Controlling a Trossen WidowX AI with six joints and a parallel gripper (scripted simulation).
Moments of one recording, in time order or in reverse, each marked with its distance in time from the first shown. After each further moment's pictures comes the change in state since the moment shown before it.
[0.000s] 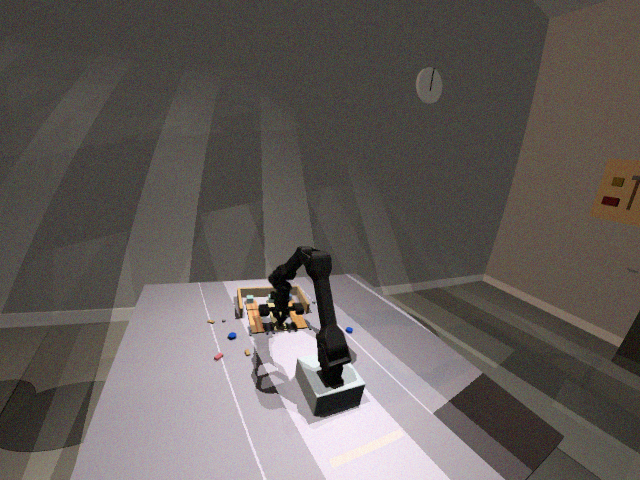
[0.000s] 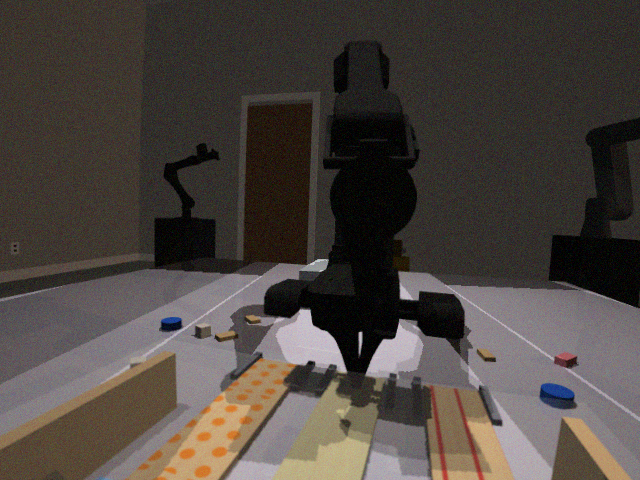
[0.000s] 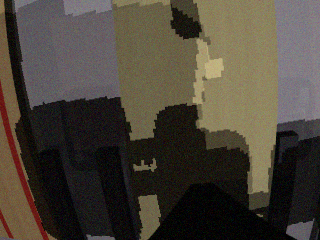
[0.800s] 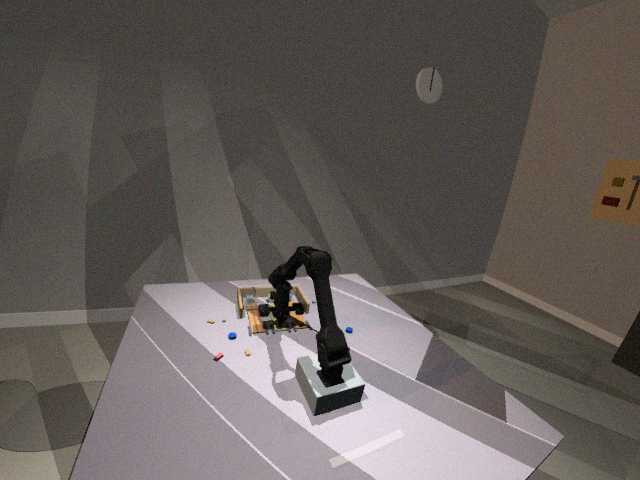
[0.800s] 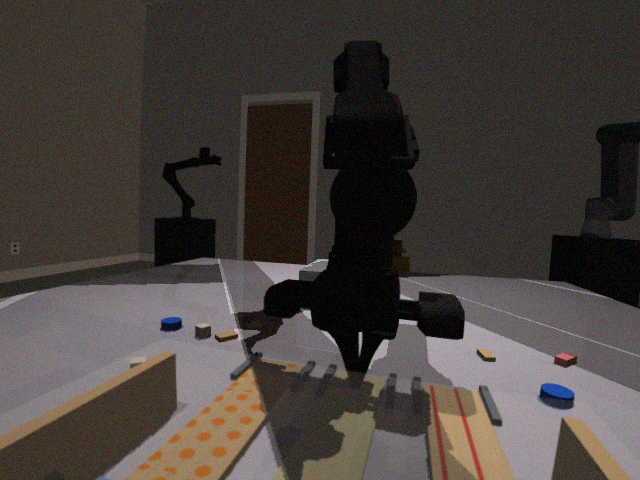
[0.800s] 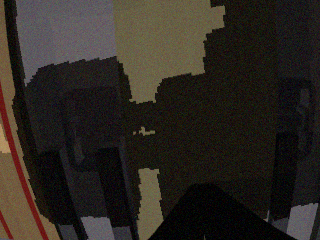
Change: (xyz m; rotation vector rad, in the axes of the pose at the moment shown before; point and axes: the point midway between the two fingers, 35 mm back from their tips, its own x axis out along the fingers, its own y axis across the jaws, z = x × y) arm 0.001 0.000 0.000 0.000 -0.001 0.000
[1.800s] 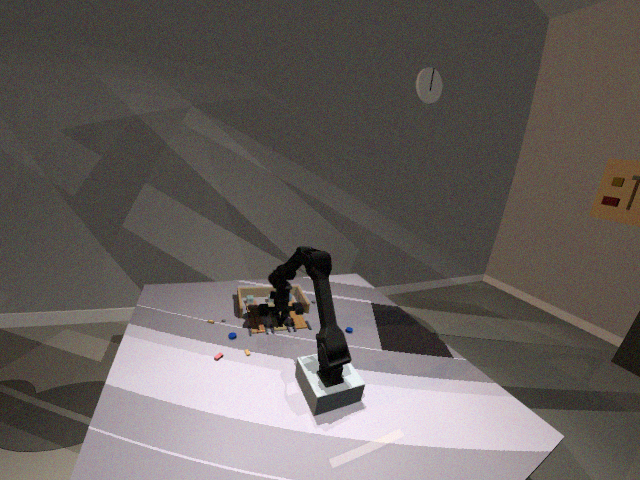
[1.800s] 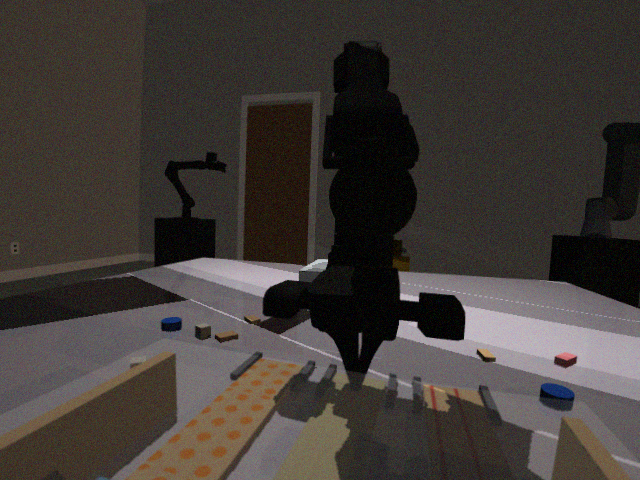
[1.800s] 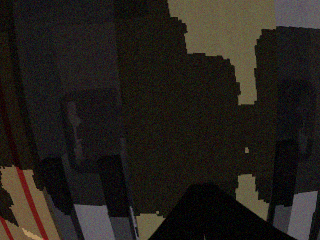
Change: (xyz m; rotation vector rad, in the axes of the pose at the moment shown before) arm 0.001 0.000 0.002 0.000 -0.005 0.001
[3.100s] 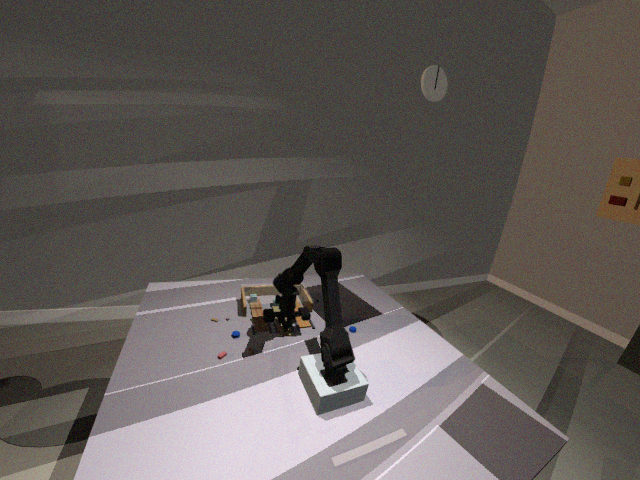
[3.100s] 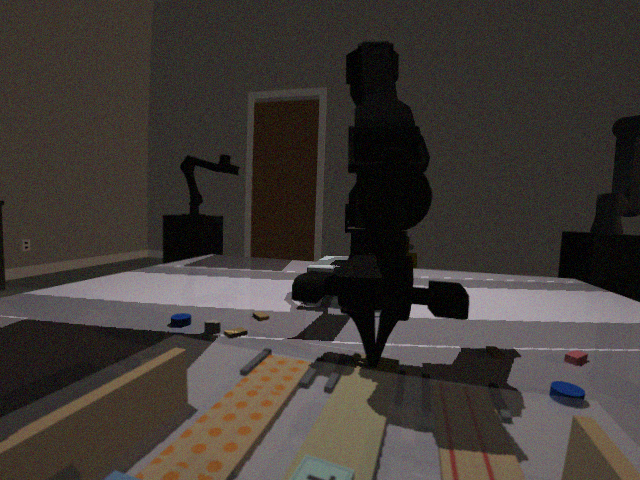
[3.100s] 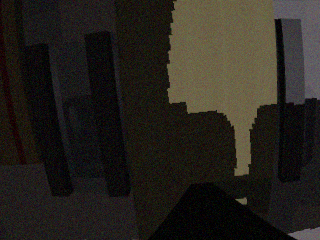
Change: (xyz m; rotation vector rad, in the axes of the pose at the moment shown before) arm 0.001 0.000 -0.049 -0.005 -0.014 0.001
